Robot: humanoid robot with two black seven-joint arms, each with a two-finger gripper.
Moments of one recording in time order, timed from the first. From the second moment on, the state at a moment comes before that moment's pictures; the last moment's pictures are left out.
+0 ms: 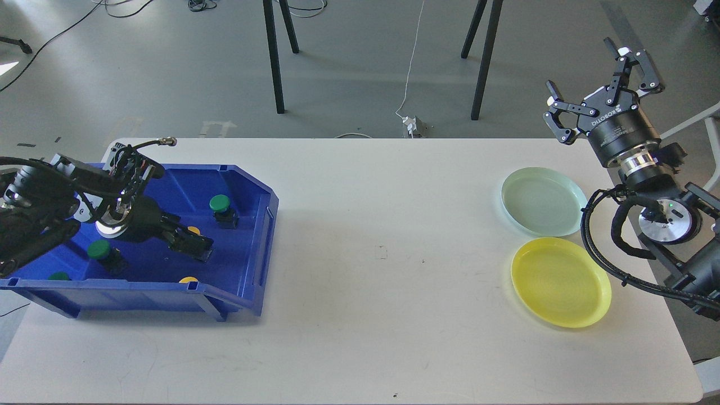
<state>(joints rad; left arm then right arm) -1.01 0.68 0.00 -0.87 1.83 -0.49 -0.49 0.69 -0.49 0.71 0.83 0.08 0.49 0.43</state>
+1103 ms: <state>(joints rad) -0.99 0.62 0.00 -0.78 1.83 -0.49 -0.49 0.65 -0.49 0.72 0.83 0.08 0.49 0.43</state>
